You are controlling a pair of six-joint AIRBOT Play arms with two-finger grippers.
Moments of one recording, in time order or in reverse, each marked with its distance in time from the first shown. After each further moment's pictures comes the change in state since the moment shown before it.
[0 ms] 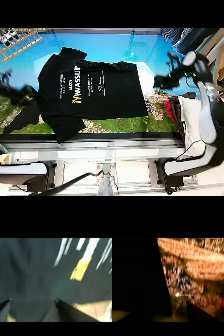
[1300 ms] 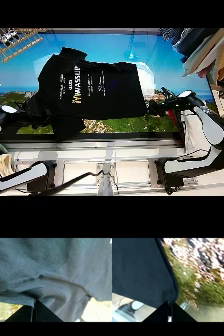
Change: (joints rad) left arm -0.055 0.216 -0.596 -0.137 0.362 0.091; right arm -0.122 0.009 -0.575 0.427 -0.249 -0.259
